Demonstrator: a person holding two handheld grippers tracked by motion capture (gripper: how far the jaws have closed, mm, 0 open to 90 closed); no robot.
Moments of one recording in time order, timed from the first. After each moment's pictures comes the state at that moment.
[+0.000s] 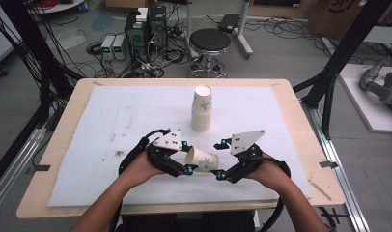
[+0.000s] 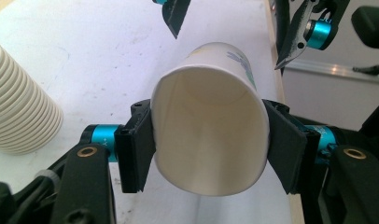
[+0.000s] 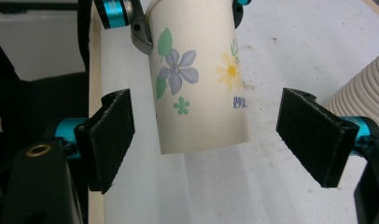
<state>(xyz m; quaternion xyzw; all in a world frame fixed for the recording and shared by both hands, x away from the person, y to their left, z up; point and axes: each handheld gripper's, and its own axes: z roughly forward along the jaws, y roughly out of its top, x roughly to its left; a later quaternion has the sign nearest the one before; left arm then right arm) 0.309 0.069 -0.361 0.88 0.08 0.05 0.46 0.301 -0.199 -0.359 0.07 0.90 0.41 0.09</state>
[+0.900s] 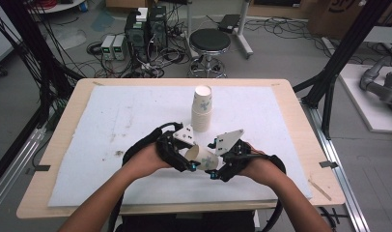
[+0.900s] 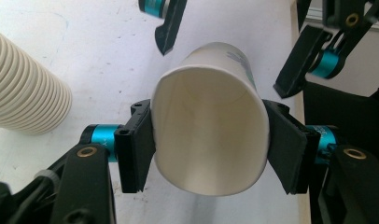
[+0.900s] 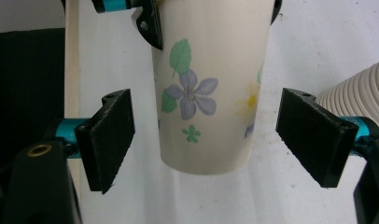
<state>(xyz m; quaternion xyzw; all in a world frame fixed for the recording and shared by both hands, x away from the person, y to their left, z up) 0.318 0.044 -0.342 0.93 0.08 0.06 0.36 0.307 -0.170 -0.357 0.04 0.94 0.32 0.12</state>
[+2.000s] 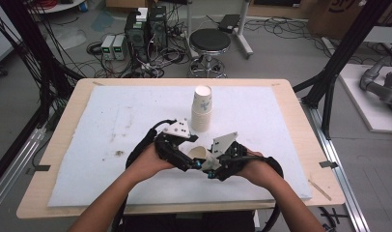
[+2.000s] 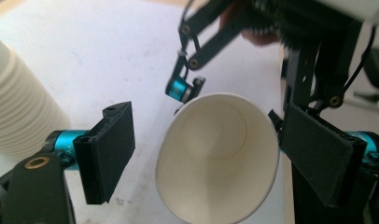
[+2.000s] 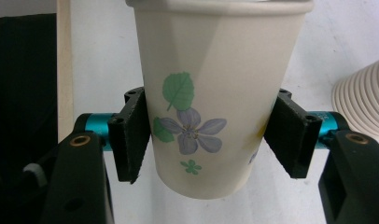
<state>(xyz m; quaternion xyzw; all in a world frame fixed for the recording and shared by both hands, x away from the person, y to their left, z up) 0.319 0.056 -0.344 0.86 0.14 0.04 0.48 0.308 -0.164 -0.370 0.04 0.95 0.30 0.11</state>
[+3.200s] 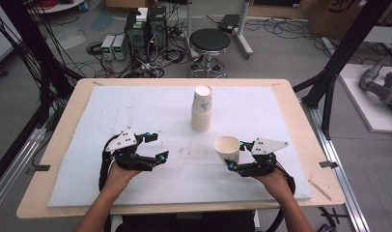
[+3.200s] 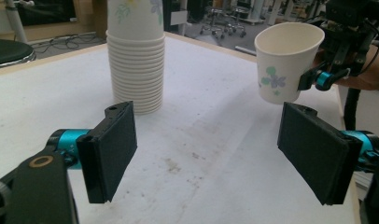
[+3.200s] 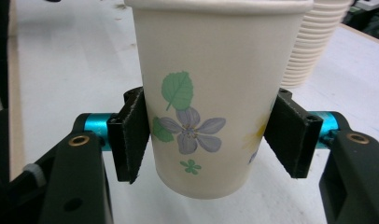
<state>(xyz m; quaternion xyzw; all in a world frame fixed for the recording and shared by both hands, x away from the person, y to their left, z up) 0.307 0.163 -0.413 0.74 0.26 0.13 0.61 0.306 -0.257 -0.415 0.20 0.84 0.49 0.15</state>
